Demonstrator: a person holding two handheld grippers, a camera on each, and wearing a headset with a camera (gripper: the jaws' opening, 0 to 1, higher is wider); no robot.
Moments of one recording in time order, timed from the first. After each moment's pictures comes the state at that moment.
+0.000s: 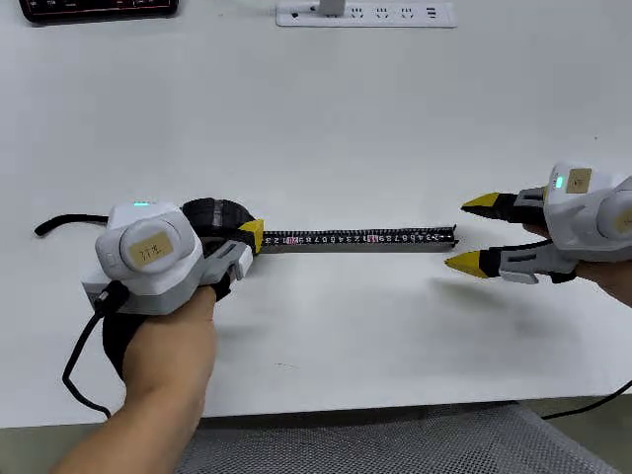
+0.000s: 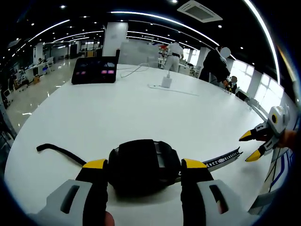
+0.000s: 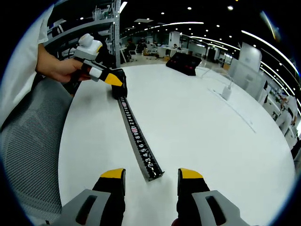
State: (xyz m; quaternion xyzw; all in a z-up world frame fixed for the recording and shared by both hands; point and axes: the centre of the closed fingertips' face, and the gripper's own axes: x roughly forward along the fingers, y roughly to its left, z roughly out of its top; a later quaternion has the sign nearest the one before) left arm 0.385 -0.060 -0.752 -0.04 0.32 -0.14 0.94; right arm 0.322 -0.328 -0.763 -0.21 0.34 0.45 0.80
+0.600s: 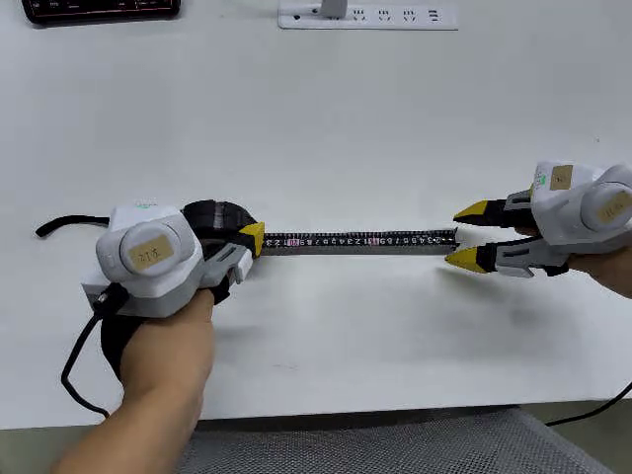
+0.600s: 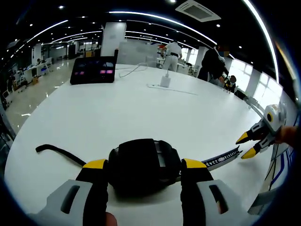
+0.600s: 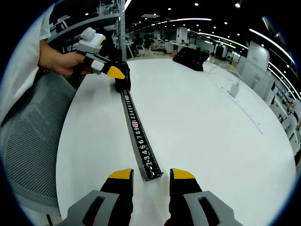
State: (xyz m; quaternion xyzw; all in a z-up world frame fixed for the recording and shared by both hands) left arm 0.386 -0.060 -0.753 -0.04 0.32 -0.15 0.94; right arm 0.326 -0.327 -0.777 -0.23 0.35 0.47 0.77
